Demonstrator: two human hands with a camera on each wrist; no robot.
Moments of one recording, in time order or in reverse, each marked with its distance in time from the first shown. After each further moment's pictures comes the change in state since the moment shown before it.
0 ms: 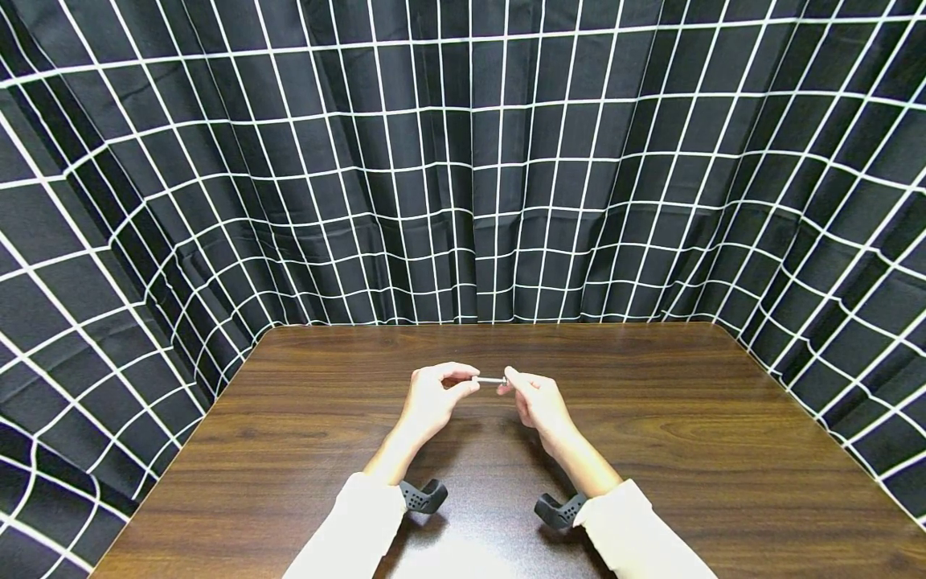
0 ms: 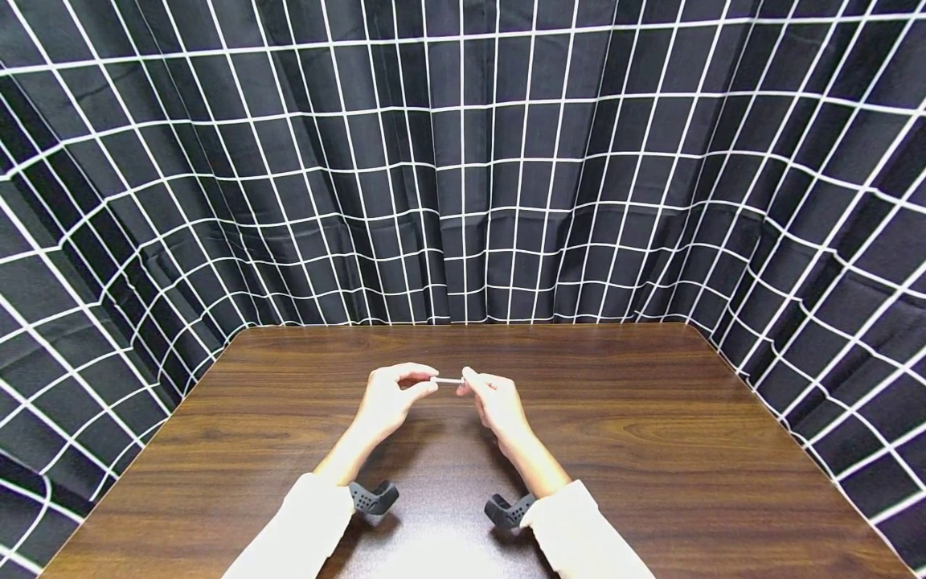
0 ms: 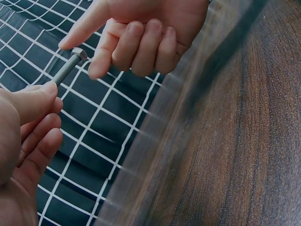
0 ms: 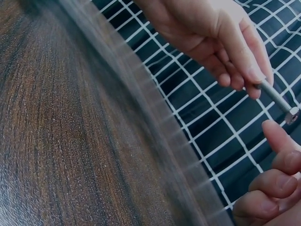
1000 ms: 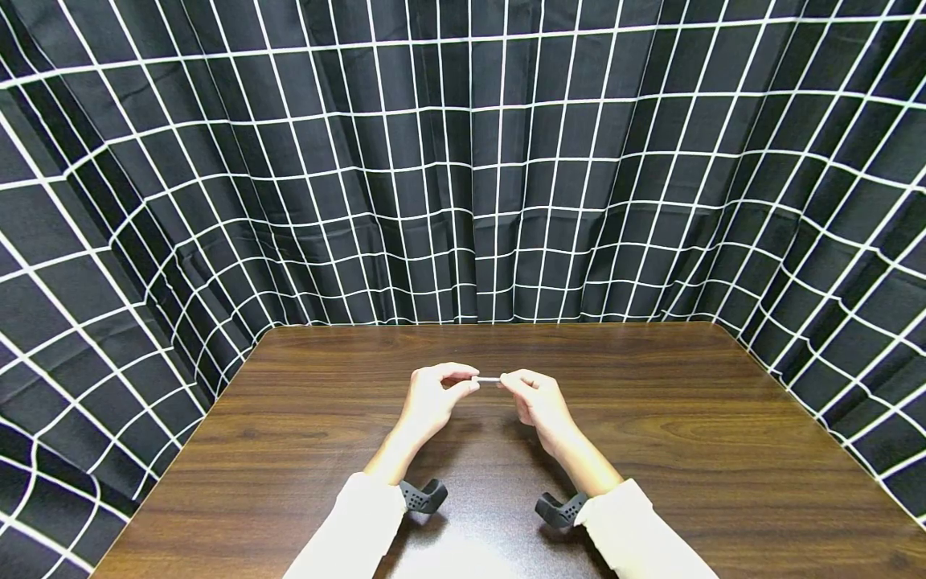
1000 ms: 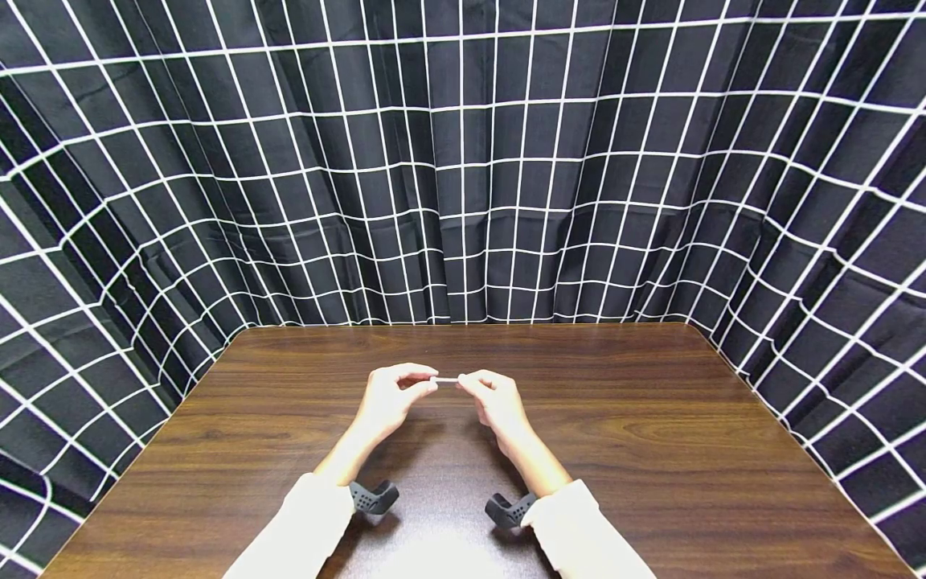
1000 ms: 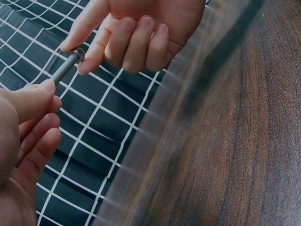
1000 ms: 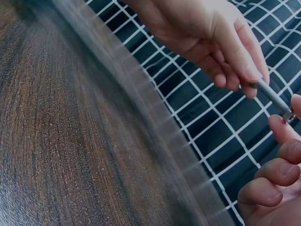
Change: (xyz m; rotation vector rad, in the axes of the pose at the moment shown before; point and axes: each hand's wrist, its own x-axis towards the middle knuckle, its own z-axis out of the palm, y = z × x) left_hand -0.001 0.001 0.000 0.019 0.009 -0.005; right_hand -0.001 -0.001 -0.002 0.095 -0.052 -0.034
